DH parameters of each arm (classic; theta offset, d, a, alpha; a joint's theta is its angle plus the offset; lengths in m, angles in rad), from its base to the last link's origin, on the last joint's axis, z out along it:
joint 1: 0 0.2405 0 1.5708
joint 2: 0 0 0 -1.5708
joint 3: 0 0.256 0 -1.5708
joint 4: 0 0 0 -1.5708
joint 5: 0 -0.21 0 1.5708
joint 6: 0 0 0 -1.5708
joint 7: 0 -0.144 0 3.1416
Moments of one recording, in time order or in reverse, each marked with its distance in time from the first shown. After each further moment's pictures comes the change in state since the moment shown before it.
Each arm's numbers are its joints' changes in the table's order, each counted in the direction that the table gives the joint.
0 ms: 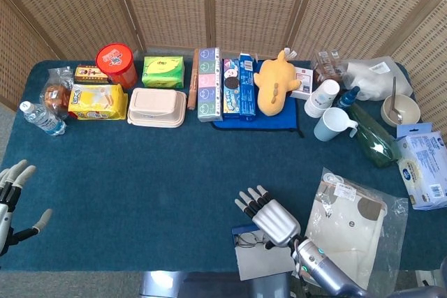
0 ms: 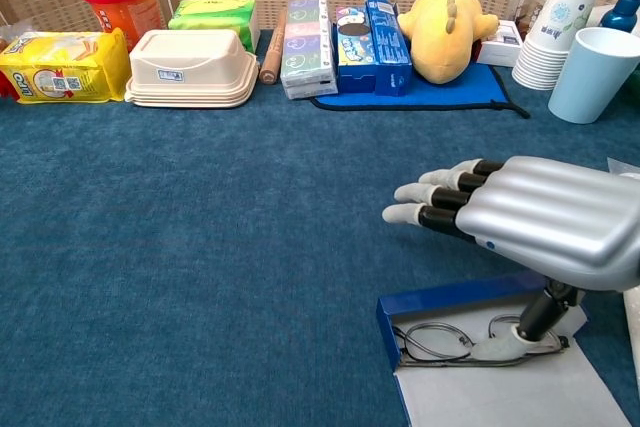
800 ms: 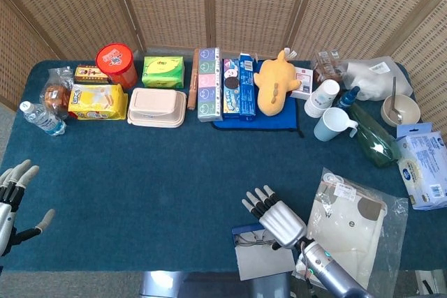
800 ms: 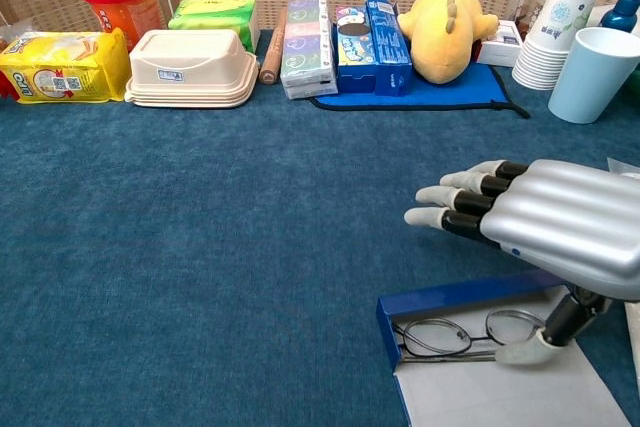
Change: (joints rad) left arm -0.002 0.002 0.002 -0.005 -0.016 0.000 -0.006; right arm -0.064 -0.018 0.005 0.034 0.060 -0.005 0.033
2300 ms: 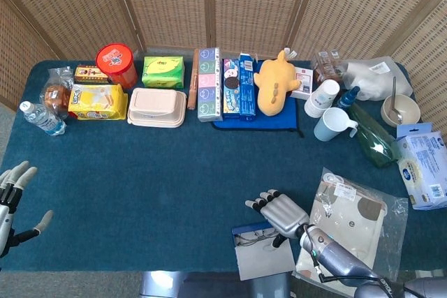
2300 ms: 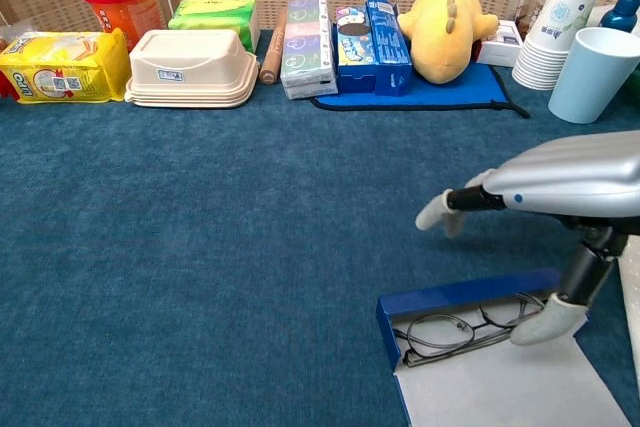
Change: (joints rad) left arm 0.003 0.004 0.004 0.014 -0.003 0.001 0.019; right arm 0.202 -0.273 0.132 -0.284 -0.465 -0.327 -0.192
